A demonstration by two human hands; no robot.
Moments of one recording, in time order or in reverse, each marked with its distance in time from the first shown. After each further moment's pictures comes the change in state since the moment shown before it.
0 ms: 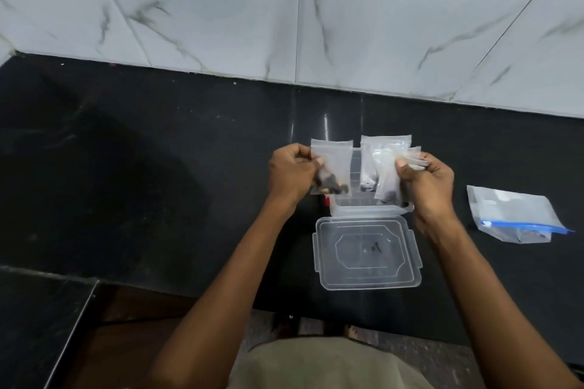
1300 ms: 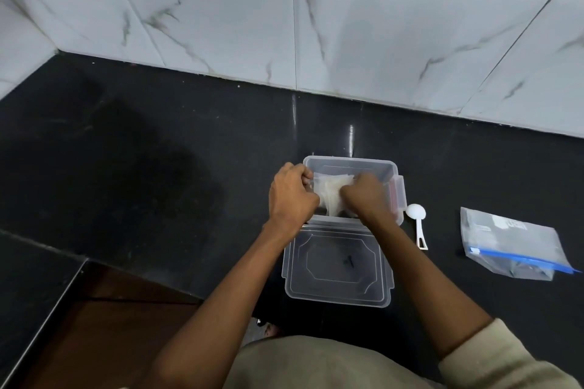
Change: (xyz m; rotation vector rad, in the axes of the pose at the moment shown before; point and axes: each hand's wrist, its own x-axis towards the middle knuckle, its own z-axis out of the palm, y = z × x) left_hand -0.021 -0.019 0.065 0.591 0.180 0.251; right_hand 0.055 0.048 0.025 -0.805 -0.280 0.112
